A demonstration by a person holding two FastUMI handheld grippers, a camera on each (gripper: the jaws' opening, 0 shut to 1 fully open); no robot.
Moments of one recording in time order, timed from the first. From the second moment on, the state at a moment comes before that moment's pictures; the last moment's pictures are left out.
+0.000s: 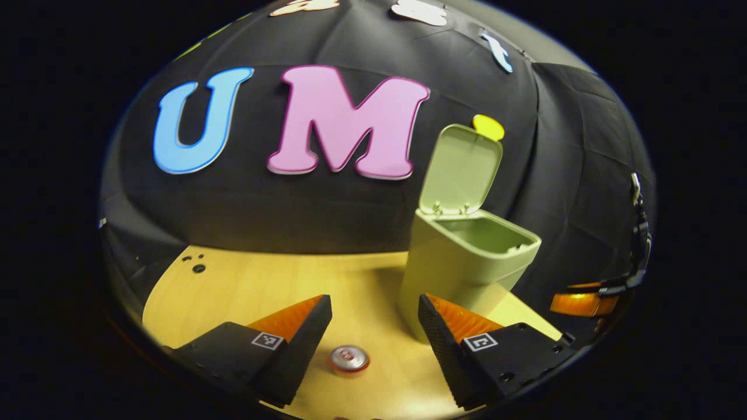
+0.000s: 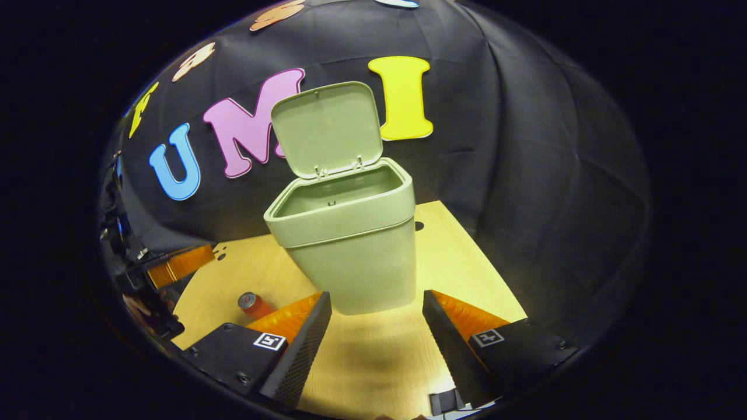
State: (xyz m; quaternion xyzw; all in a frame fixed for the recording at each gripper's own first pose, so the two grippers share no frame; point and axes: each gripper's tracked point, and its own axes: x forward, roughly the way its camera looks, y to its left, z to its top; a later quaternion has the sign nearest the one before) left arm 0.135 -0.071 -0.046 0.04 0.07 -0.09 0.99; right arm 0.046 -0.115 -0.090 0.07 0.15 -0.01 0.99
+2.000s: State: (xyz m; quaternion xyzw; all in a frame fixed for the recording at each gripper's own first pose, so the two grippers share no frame) left arm 0.044 0.141 -0.197 -0.03 0.18 0.08 0.98; right arm 0.186 0.175 -0.283 -0.09 0.20 0.22 0.95
